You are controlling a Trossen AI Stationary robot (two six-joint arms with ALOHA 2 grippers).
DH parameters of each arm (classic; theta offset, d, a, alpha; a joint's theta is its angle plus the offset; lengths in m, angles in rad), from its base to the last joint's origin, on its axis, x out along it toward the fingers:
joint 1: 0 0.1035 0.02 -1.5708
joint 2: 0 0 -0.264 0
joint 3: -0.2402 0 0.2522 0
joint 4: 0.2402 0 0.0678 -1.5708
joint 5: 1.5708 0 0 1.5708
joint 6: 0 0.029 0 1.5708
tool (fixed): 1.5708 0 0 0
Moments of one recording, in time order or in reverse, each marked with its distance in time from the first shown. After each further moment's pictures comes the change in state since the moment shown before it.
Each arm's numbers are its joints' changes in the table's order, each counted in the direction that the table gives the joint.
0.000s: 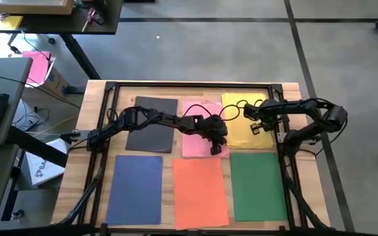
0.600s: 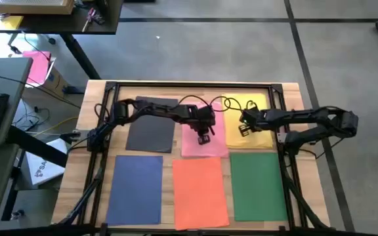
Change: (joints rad) left arm 0.087 -0.131 0.102 0.407 -0.166 -0.013; right arm 0.232 -0.173 0.122 -0.488 -0.039 -0.014
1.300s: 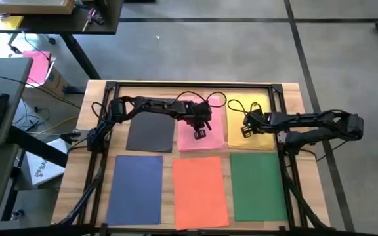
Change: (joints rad) left arm 0.034 -0.010 0.028 0.055 -0.093 0.067; right arm 0.010 -0.098 0.052 0.097 0.013 0.064
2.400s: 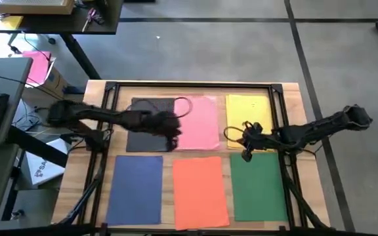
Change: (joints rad) left arm -0.199 -0.886 0.760 -0.284 -0.046 -0.297; right arm 0.602 -0.294 0.012 -0.254 0.029 -0.312
